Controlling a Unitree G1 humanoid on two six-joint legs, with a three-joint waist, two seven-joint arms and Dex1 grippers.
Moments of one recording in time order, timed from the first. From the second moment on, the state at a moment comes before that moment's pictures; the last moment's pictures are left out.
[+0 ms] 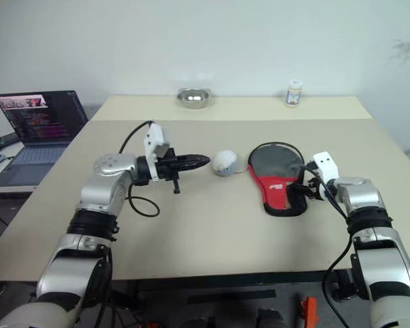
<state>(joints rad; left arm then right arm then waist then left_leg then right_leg) -0.86 0.47 -0.01 0.48 -0.25 0.14 -1.20 -0.90 -0.58 0.06 0.82 0.09 0.57 0.75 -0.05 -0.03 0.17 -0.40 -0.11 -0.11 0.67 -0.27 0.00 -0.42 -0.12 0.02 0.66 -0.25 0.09</state>
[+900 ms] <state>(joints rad) -0.66 0.74 0.01 0.20 -0.35 0.35 -1.36 -0.73 -0.24 0.04 0.30 0.18 0.90 0.71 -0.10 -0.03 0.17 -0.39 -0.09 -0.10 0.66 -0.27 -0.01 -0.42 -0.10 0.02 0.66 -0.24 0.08</state>
